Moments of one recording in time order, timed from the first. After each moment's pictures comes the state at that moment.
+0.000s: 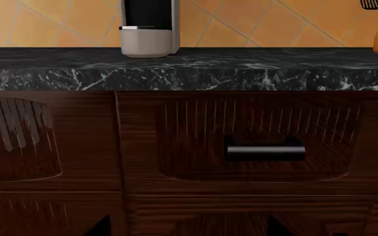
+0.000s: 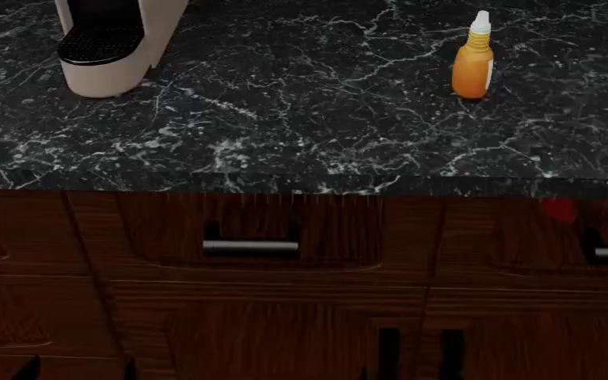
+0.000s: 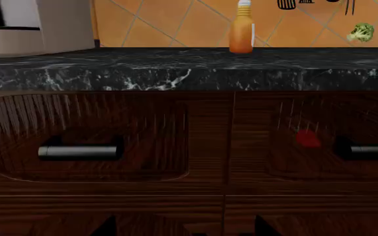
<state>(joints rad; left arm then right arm) 0.00 0.00 0.00 0.00 0.00 0.00 0.00 0.00 0.00 0.00 0.00 0.00 0.00 0.00</state>
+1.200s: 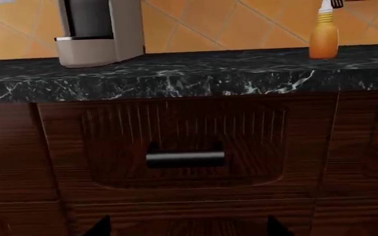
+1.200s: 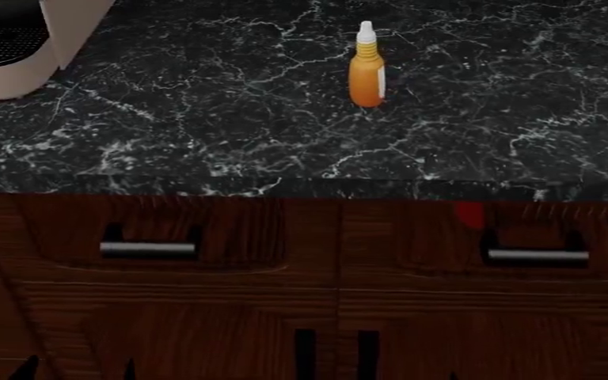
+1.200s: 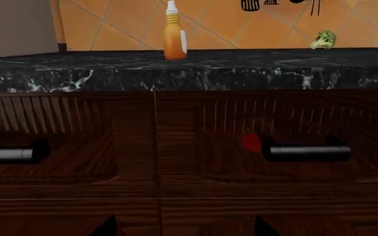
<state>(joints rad) 0.00 -0.09 0.12 0.02 -0.05 0.01 -0.13 0.00 0.09 -0.11 0.06 0.10 -0.08 0.10</state>
